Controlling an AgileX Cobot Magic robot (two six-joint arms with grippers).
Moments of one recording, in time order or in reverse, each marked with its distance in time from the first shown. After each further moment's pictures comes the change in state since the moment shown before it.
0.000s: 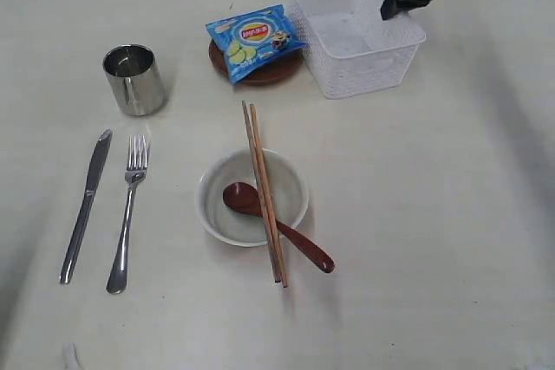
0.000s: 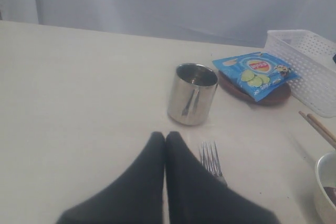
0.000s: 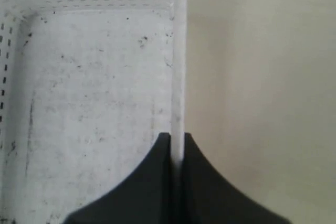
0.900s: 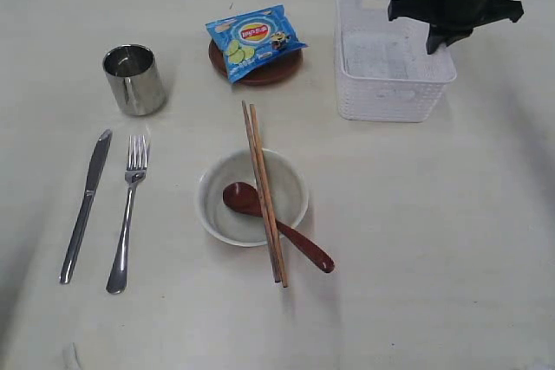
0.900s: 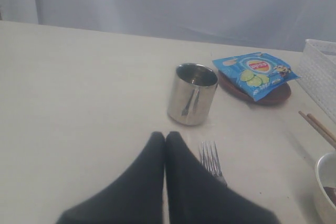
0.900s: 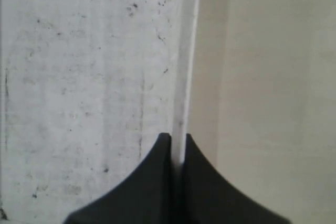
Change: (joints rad) left arm 0.000 0.000 0.000 0.000 0.000 0.000; right arm 0.014 -0.233 0.376 -0.280 0.006 0.416
